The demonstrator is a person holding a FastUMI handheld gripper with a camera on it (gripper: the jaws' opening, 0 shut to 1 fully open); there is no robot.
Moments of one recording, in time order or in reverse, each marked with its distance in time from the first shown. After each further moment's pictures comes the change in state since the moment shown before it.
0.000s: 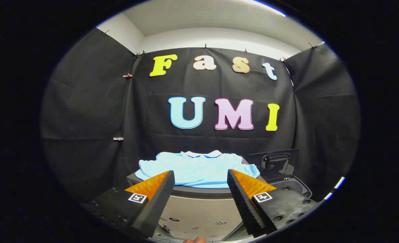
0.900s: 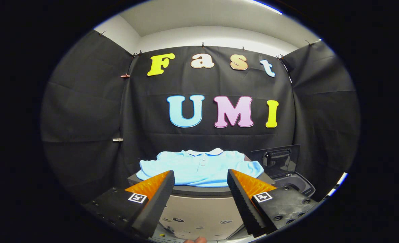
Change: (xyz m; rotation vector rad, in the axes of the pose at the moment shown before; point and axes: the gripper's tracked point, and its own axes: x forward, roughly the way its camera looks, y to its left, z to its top) arm 0.005 0.004 -0.011 0.018 0.003 -0.016
